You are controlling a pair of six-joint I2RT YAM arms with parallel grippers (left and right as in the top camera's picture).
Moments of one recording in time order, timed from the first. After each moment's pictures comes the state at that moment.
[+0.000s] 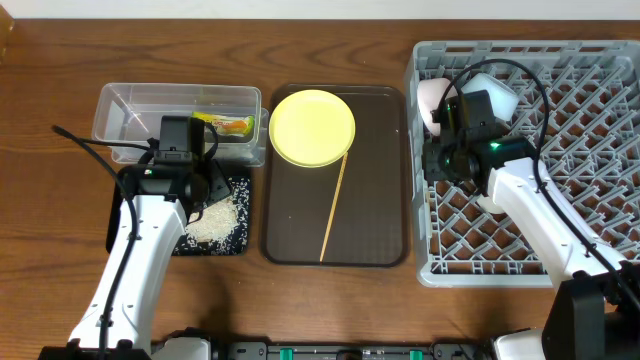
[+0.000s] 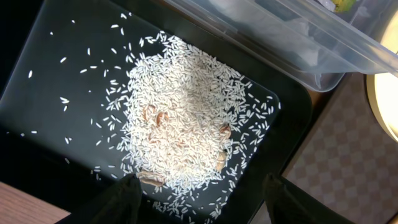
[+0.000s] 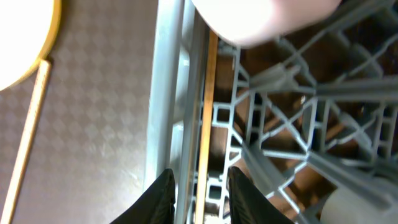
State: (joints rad) left arm -0.04 1.35 0.99 -0.88 -0.12 -0.54; right arm 0.24 1.59 1.10 -0.63 -0.05 0.18
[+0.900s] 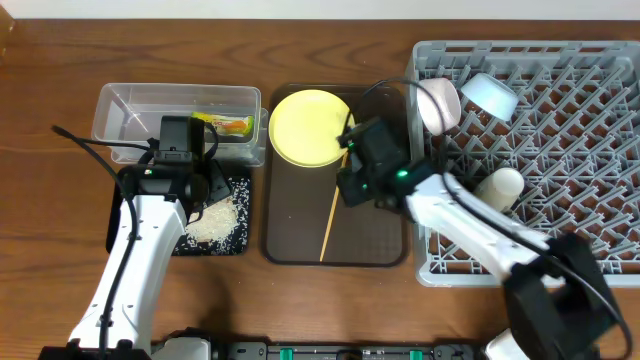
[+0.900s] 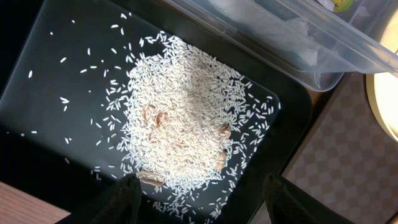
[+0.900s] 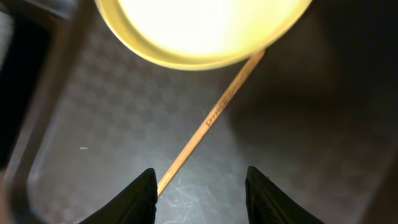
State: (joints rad) left arm -0.04 1.35 0.99 -0.88 -0.12 -0.54; right arm 0.64 1.74 1.10 -0.43 -0.07 0.32
